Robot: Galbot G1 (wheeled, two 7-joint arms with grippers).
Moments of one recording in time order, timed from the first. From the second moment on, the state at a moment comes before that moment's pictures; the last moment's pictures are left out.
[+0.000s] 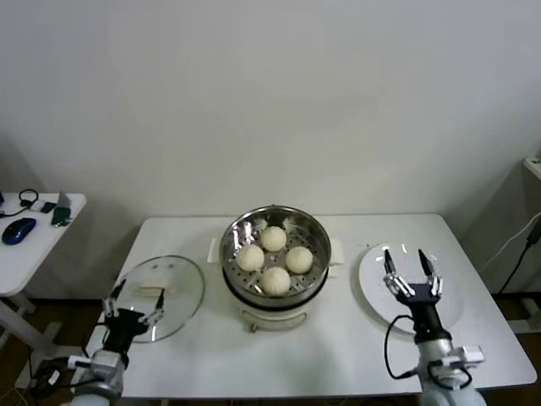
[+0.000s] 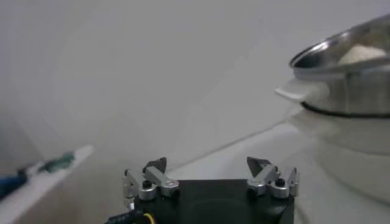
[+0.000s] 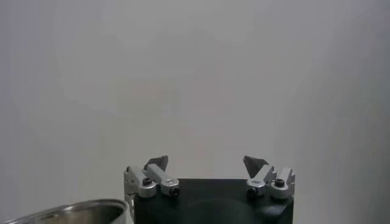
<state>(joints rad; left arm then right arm) 1.60 -1.28 -0.71 -1.98 0.15 0.07 0.02 -1.53 1.26 0.59 1.92 0.51 0.31 -0.03</state>
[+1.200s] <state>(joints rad) 1.38 -1.29 -0.66 -1.46 1.22 -0.10 -0.38 -1.74 1.39 0.55 1.84 0.44 0.49 -0.01</state>
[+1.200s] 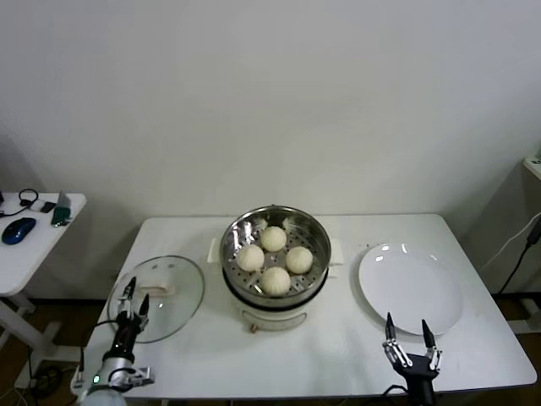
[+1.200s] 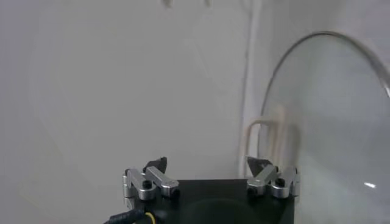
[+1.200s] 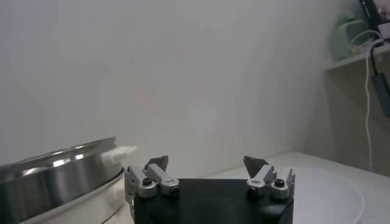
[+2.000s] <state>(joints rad) 1.24 -1.26 -0.61 -1.34 1.26 -0.05 -0.35 -1.78 1.39 0.55 1.85 0.41 0.51 -0.02</state>
